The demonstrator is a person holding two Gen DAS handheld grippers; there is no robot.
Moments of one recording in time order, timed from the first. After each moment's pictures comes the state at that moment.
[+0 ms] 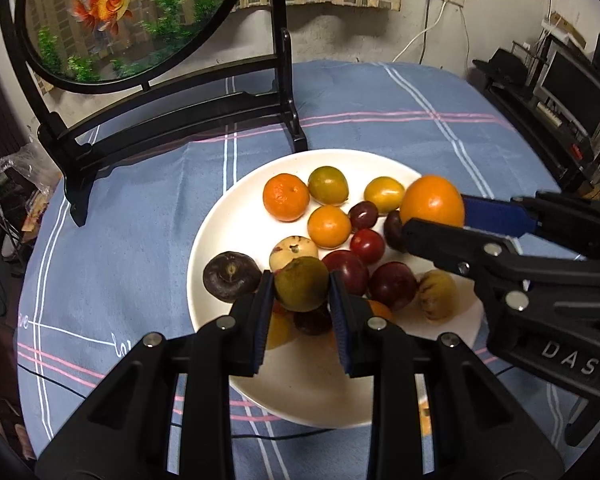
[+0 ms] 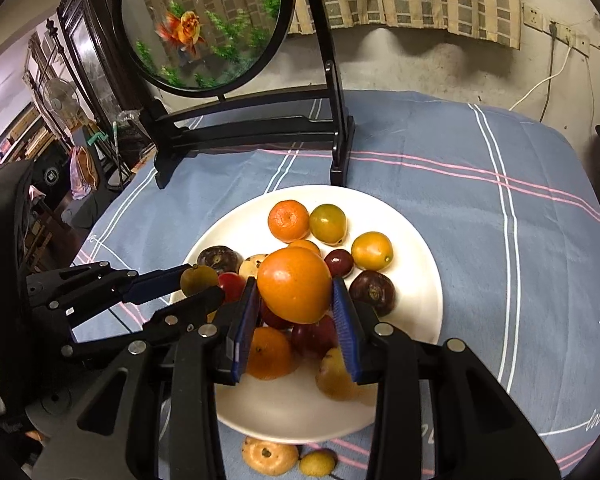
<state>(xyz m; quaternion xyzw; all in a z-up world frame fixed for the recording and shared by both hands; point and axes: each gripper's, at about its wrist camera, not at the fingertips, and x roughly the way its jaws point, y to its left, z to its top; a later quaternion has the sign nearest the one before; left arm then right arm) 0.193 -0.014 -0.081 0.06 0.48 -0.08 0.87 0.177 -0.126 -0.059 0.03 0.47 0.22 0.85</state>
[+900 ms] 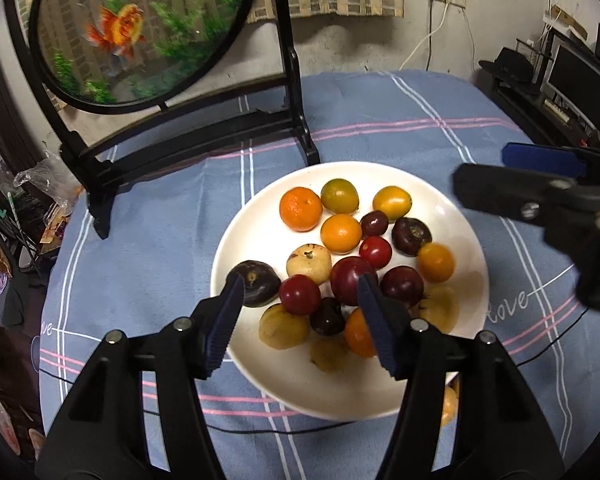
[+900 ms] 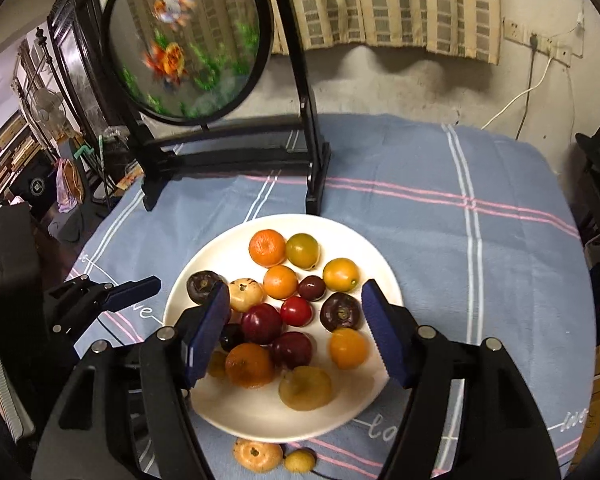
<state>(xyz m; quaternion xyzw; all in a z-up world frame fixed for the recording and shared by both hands) 0.177 -0.014 -0.058 0.08 0.45 -0.06 0.89 0.173 -0.146 -0.018 0.02 0.45 0.19 0.87</state>
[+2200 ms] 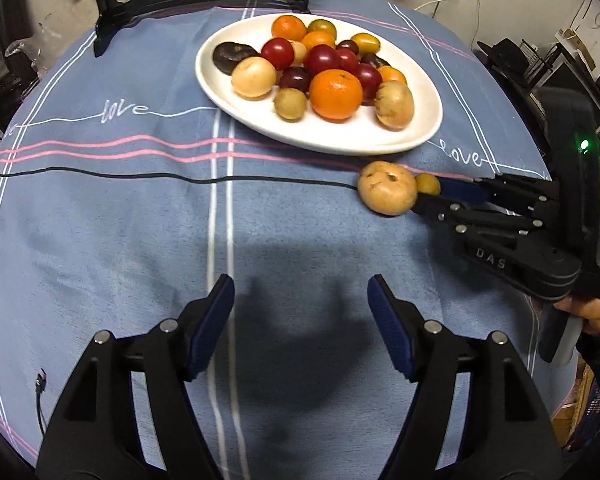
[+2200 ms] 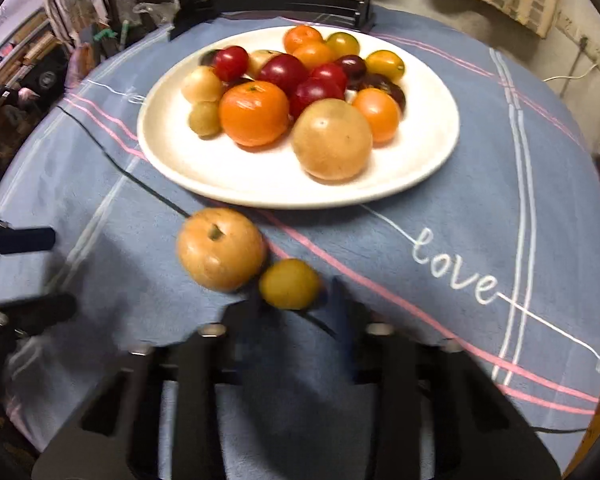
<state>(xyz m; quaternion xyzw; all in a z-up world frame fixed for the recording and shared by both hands) 0.035 0.009 -0.127 -0.04 0.56 -0.08 0.82 0.070 -0.143 -0.145 -0.10 0.54 0.24 0.80</state>
